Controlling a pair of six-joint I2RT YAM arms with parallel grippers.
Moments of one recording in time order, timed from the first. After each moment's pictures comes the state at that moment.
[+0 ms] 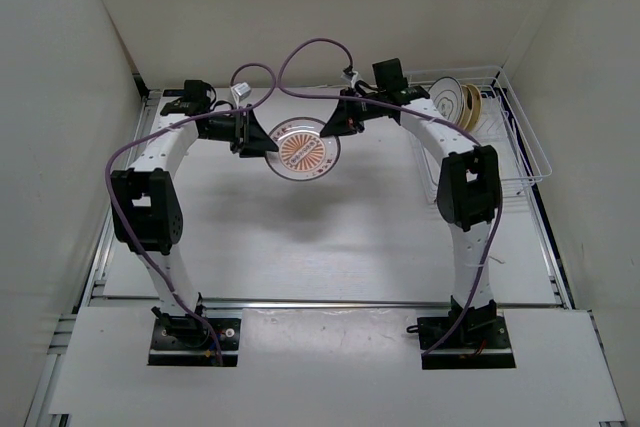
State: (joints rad) left arm -0.05 1.88 1.59 -0.79 1.17 -0.16; right arm 0.37 2.19 1.96 -0.53 -1.05 0.48
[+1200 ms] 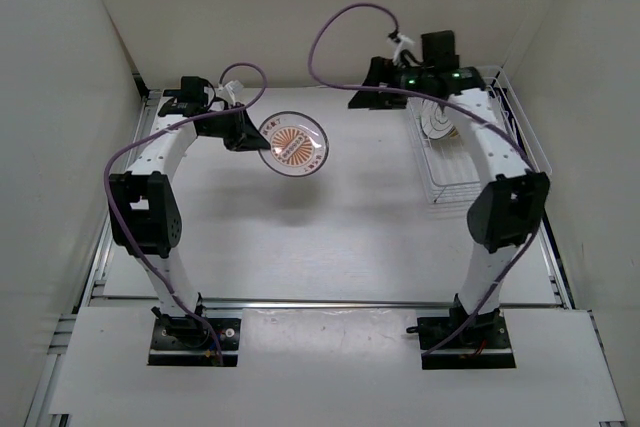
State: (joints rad) left arm -0.04 1.86 1.58 -0.71 0.90 -0.29; right arm 0.29 1.95 1.98 -0.70 -0.78 0.26
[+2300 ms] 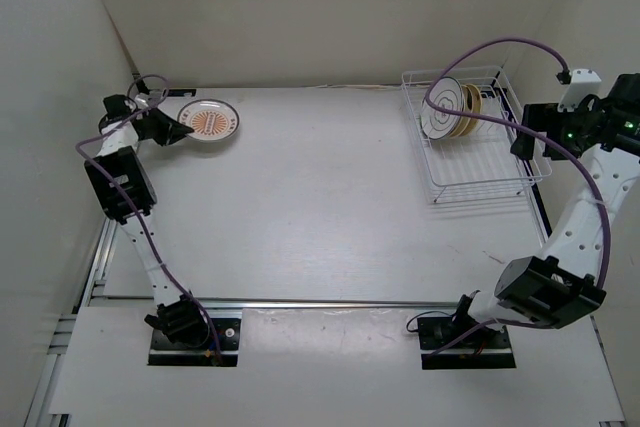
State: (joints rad) left arm 0.41 2.45 2.02 -0.48 0.85 -0.56; right arm -0.50 1.41 1.79 -1.24 -0.46 -0.45
